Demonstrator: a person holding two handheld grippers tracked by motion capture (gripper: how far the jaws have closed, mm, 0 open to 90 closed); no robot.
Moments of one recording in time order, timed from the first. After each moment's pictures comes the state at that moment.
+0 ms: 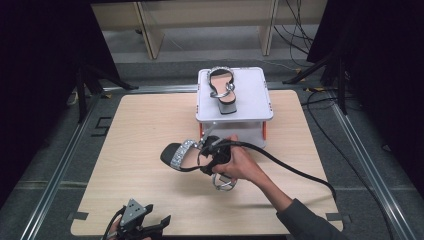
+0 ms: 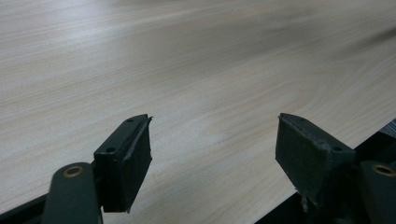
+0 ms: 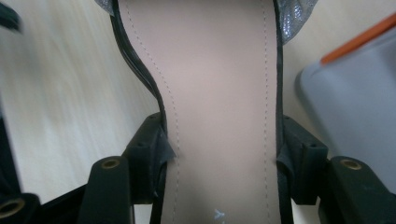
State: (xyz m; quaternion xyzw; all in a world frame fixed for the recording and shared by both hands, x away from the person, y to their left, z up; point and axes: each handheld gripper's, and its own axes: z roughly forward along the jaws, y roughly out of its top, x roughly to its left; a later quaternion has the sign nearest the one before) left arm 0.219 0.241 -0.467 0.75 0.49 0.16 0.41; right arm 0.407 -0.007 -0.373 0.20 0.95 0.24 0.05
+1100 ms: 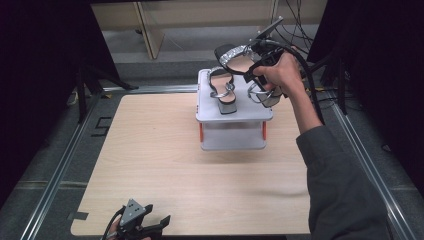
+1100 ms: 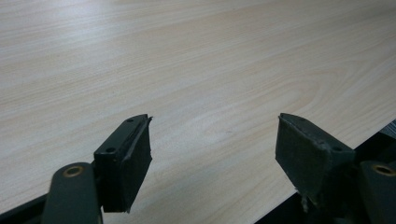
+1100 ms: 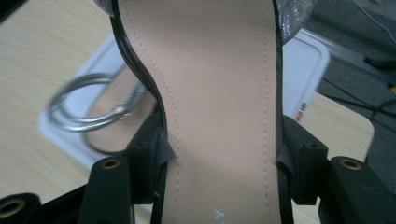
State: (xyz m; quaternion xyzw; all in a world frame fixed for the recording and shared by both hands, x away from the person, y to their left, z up) left arm 0.219 0.242 -0.467 0.76 0.49 0.16 0.41; right arm 0.549 -0.123 -0.204 0.47 0.83 0.25 0.14
